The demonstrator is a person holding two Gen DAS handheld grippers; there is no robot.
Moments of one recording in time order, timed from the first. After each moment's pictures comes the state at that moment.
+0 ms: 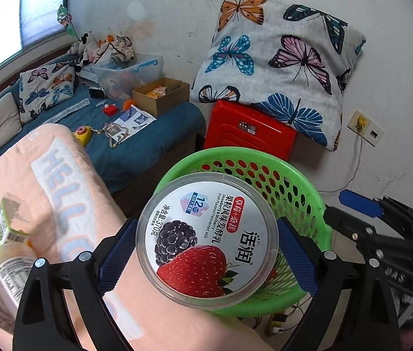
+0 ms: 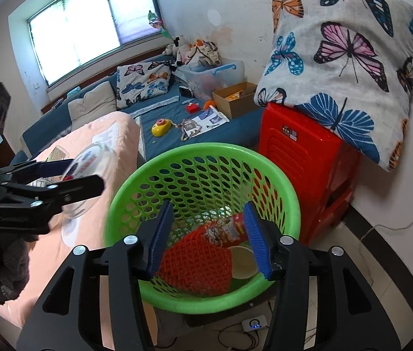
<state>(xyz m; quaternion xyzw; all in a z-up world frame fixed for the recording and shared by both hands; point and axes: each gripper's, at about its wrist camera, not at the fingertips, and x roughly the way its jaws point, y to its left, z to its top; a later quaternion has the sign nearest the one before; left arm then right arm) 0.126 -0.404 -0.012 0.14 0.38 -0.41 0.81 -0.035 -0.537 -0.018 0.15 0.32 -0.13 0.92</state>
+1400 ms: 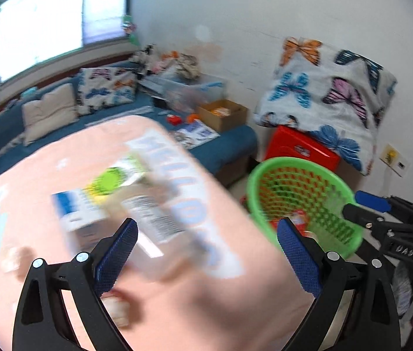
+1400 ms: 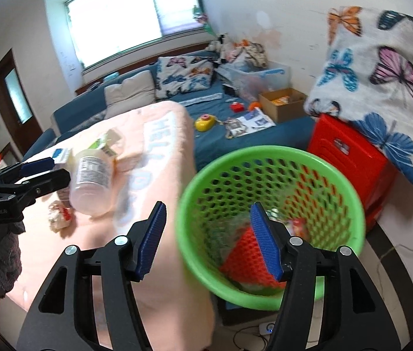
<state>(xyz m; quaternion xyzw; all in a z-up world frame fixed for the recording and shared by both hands) 0.121 -0.227 0.019 0.09 0.33 -0.30 0.89 -0.004 -0.450 0.002 0.11 0.32 -0.03 0.94</state>
